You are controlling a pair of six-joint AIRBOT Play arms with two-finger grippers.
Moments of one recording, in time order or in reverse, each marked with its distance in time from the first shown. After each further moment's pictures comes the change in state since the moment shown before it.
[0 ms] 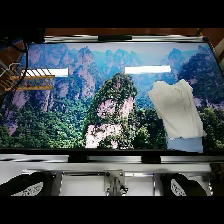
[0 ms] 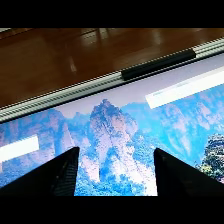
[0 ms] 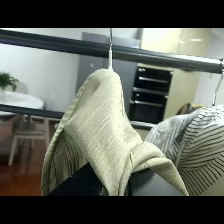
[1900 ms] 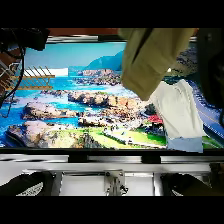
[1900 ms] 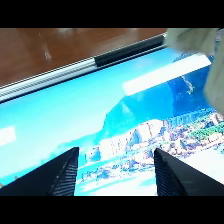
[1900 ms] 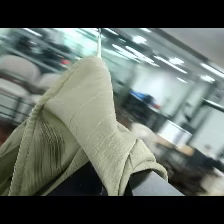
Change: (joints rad) left arm -0.052 0.062 0.000 -0.053 -0.130 0.000; right arm 0.845 -0.136 -0.001 0.277 0.447 -0.161
